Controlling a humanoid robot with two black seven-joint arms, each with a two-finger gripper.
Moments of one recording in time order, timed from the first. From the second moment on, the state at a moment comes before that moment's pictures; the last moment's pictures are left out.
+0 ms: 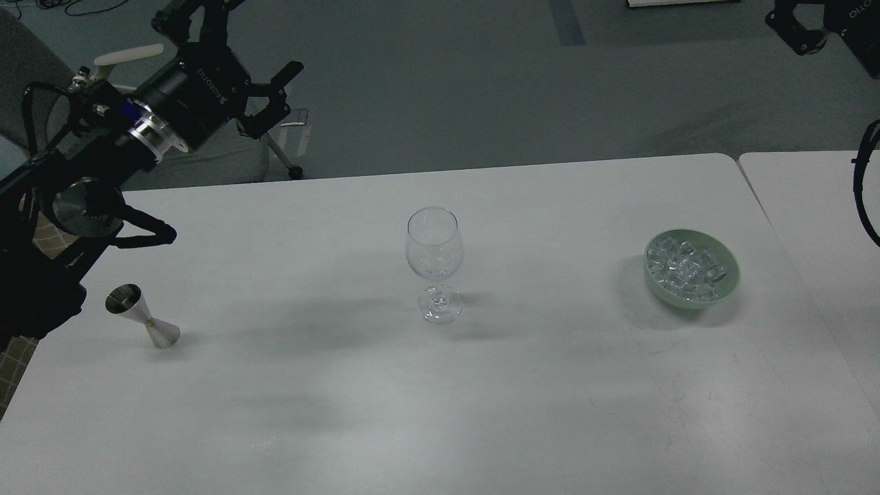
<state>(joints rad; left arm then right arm) -0.87 0.62 -0.69 -1.06 0.10 -0.45 -0.17 1.02 -0.82 0.41 0.93 0.15 0.48 0.46</state>
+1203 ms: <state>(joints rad) -0.89 0.57 -0.76 -0.96 0.11 -0.43 -0.19 1.02 -0.79 0.42 0.93 0.12 0.48 0.45</state>
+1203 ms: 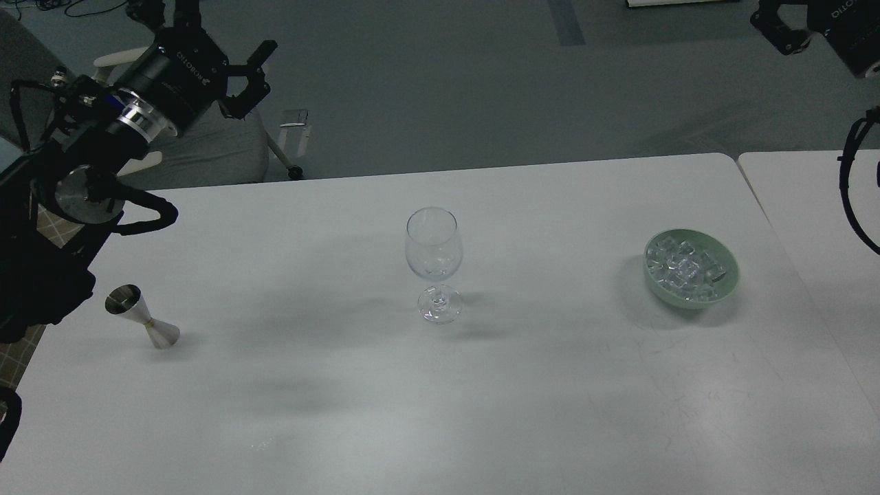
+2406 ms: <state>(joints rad) -0.88 0.58 -0.77 -1.07 0.08 -0.33 -0.09 1.02 -0.82 0.43 0.95 0.12 0.48 0.45</state>
